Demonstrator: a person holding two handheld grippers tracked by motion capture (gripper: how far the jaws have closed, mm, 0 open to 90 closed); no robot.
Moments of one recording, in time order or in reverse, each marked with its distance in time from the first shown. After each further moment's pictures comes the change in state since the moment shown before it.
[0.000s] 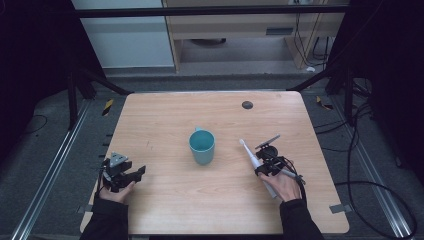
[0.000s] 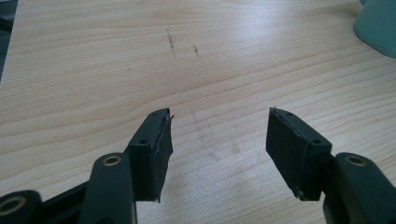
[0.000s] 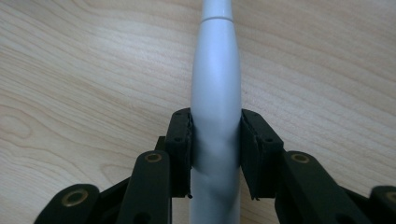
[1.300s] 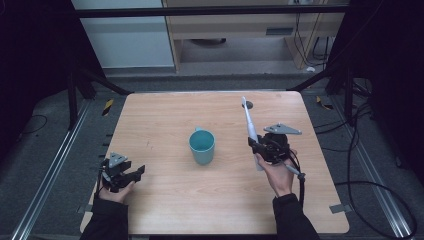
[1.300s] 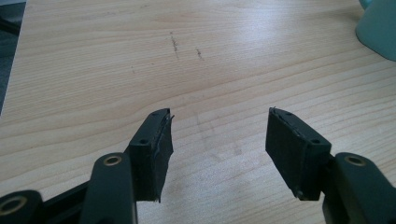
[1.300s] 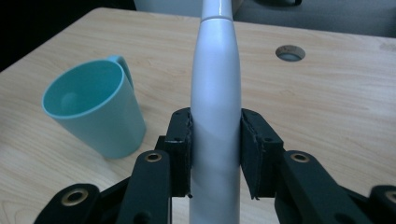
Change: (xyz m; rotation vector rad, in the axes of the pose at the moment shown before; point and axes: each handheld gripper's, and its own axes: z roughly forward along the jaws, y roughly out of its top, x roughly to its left) left arm 0.000 0.000 -0.002 -0.013 0.010 -0.006; right arm 0.015 0.014 -0.068 -0.647 0.053 0.059
